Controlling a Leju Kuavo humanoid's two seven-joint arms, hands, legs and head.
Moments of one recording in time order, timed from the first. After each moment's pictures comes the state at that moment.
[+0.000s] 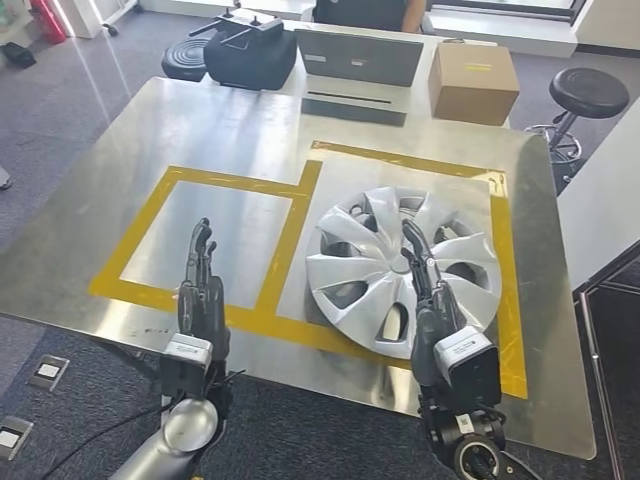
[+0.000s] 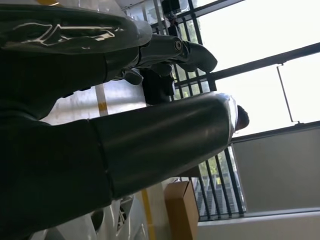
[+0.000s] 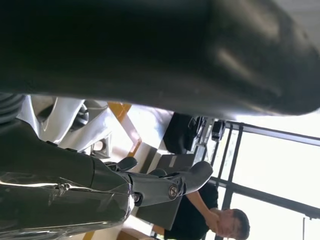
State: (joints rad) left arm -0.16 0.03 -0.64 -1.58 -0.11 0.70 -0.57; right arm -0.23 -0.16 0.78 -1.76 0.09 -0.53 -0.24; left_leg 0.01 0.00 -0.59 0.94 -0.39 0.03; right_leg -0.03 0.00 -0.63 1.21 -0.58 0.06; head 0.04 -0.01
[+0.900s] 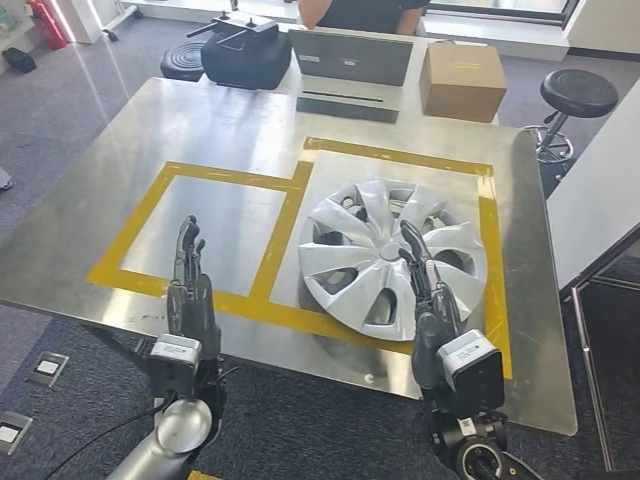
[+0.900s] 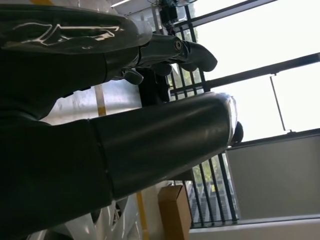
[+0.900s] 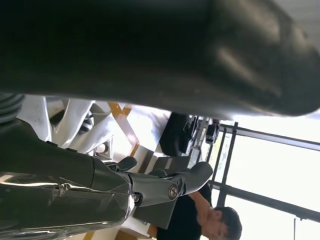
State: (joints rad) left arm -0.18 0.03 -0.65 -1.59 -0.10 0.70 -0.56; right arm -0.20 -0.18 0.76 -1.80 0.09 -0.52 -0.25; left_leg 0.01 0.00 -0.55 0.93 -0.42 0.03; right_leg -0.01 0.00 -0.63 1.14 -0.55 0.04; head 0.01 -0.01
